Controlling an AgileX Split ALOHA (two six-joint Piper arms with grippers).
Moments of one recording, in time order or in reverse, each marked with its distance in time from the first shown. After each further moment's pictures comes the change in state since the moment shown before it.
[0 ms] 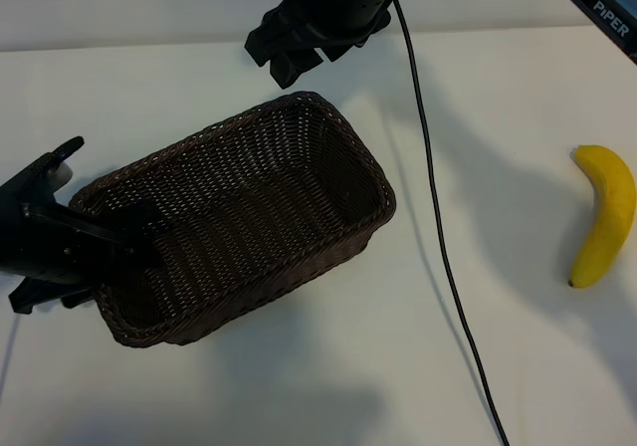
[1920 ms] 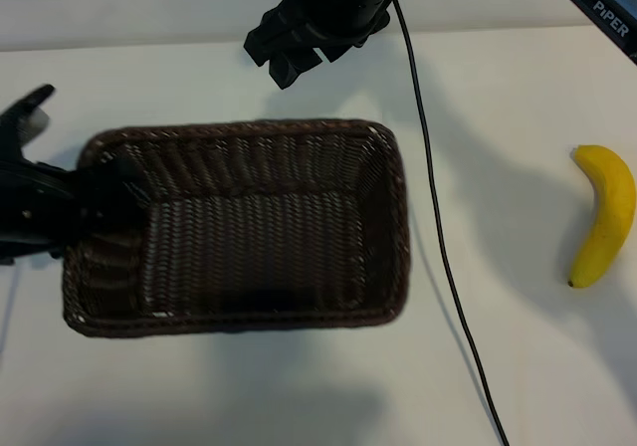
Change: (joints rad) left arm 0.123 -0.117 -0.102 -0.159 0.188 0.317; right arm 0.000 0.000 0.000 0.005 0.000 0.002
